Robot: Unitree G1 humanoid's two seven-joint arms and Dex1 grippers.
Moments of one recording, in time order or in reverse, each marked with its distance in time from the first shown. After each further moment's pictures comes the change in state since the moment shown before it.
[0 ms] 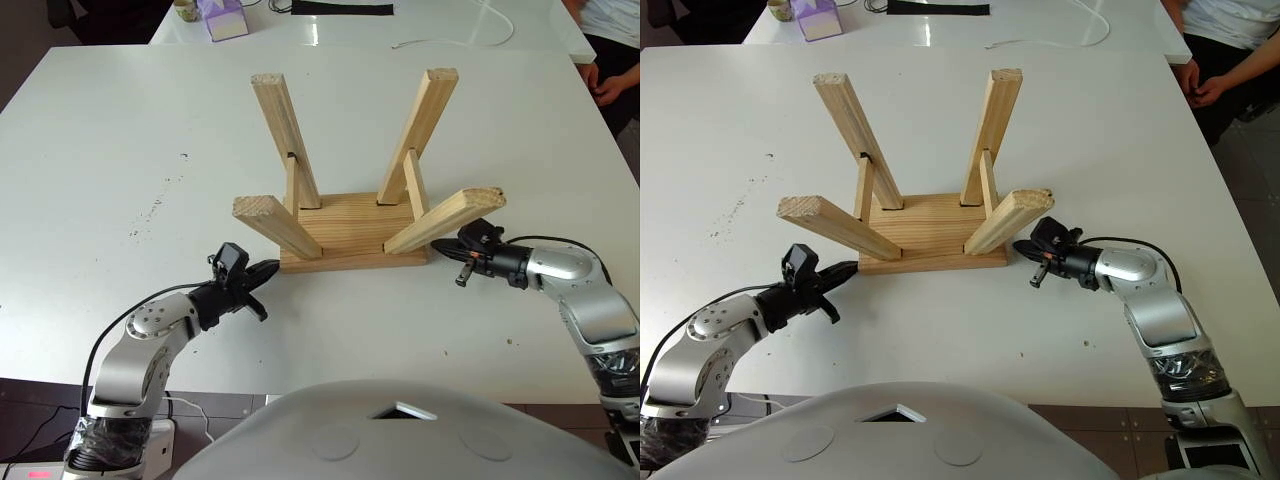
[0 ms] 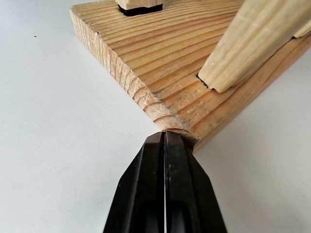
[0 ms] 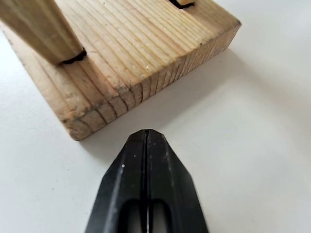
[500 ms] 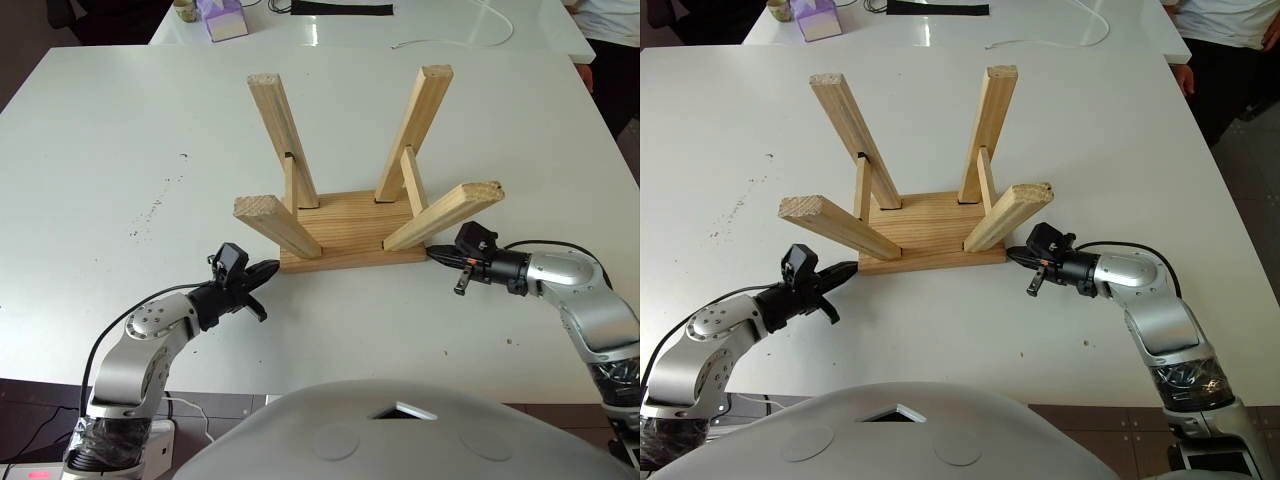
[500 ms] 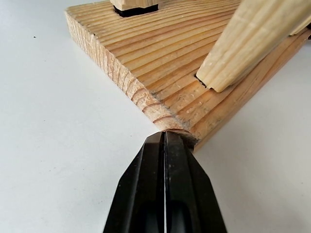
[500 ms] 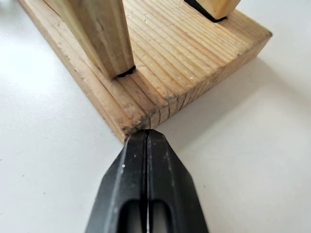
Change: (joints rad) left arm 0.001 0.002 0.001 0.001 -0.001 -0.002 -0.003; right arm 0.032 0.011 0.007 -0.059 0.035 0.017 0.018
